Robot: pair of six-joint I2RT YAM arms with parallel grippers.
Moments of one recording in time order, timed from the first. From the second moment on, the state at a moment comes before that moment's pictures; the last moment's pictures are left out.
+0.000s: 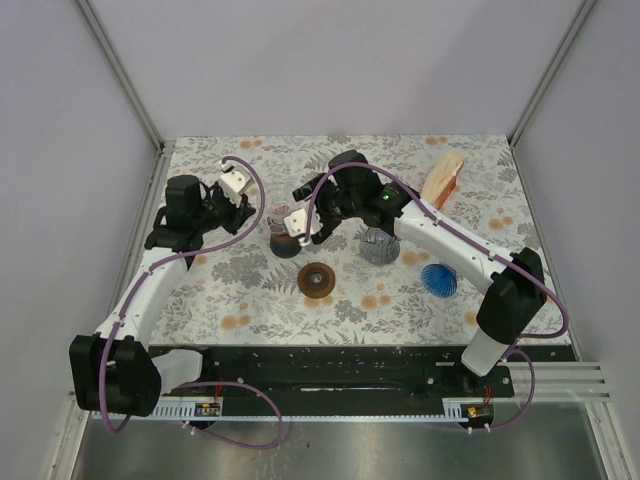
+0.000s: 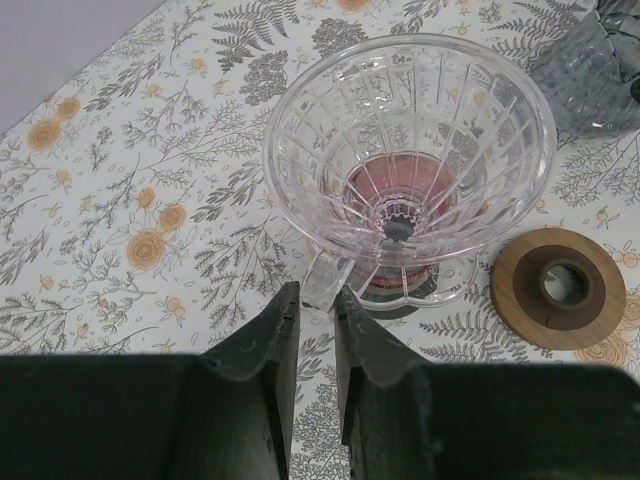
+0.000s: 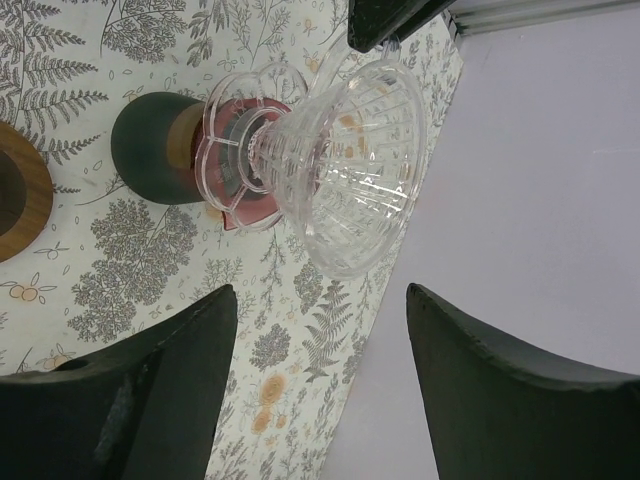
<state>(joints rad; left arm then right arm) -0.11 1.17 0.91 -0.21 0.55 0.41 0.77 1.69 1.57 -0.49 -0.38 -1.40</state>
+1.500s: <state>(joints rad) -0.10 1.17 1.08 -0.43 0.54 0.48 0.58 1.62 1.50 -0.05 -0.15 -0.45</state>
